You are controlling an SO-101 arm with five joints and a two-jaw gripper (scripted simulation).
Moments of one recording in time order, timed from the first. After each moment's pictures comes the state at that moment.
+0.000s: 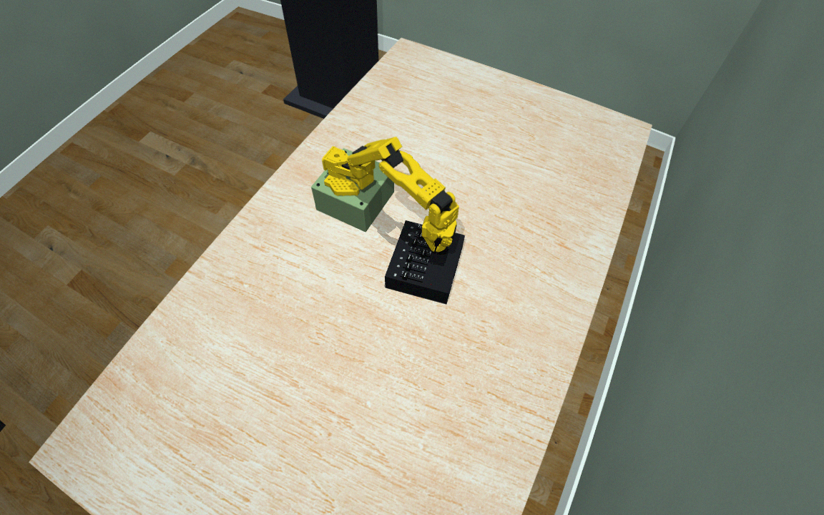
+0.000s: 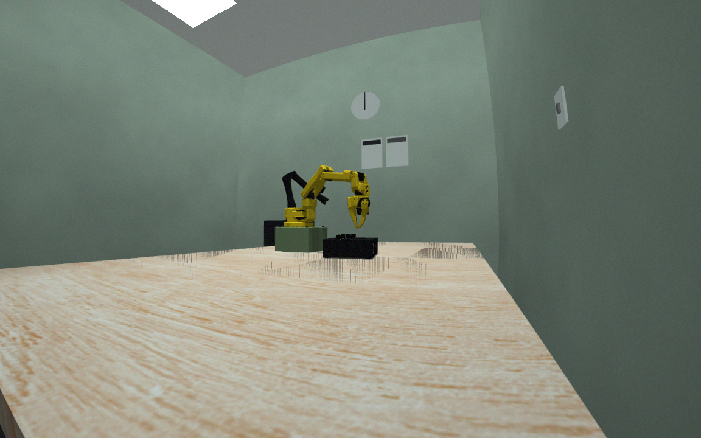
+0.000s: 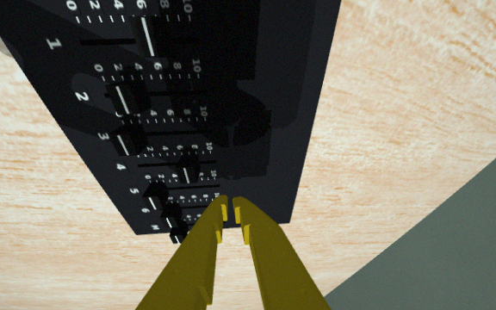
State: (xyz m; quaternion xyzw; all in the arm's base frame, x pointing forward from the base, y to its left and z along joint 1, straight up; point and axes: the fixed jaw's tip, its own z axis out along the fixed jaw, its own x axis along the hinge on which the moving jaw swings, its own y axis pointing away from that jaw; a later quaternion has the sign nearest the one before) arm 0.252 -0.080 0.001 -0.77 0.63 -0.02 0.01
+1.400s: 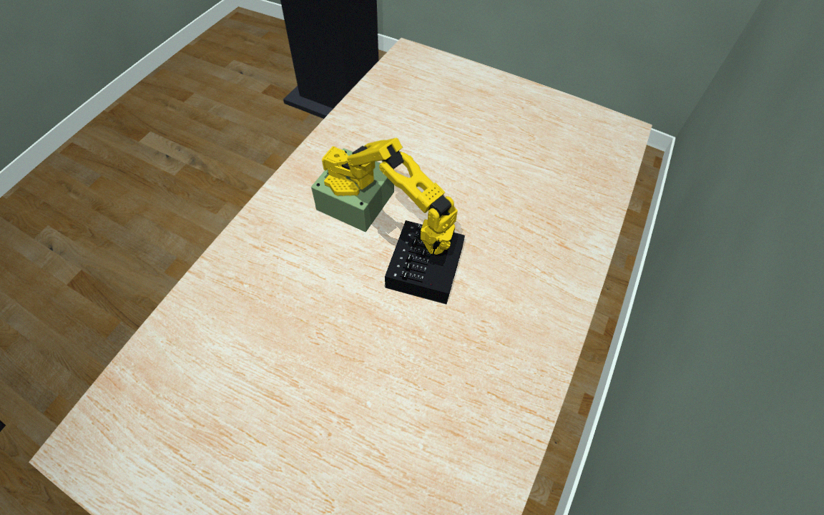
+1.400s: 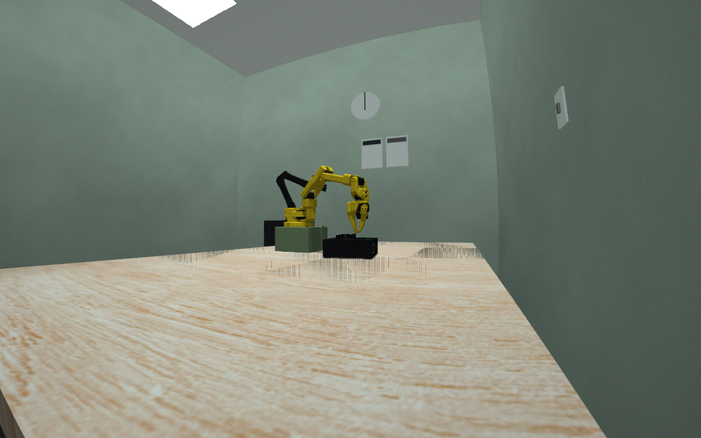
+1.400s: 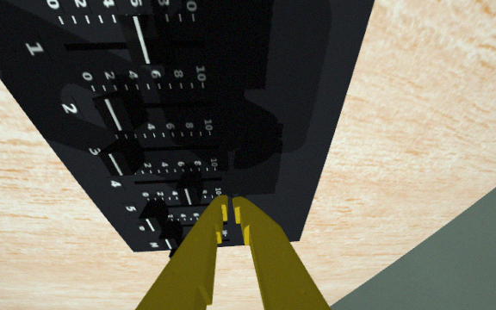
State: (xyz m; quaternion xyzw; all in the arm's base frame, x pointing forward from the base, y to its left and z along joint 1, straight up) arm 0.248 -0.079 -0.014 -0.78 0.63 -0.01 0.00
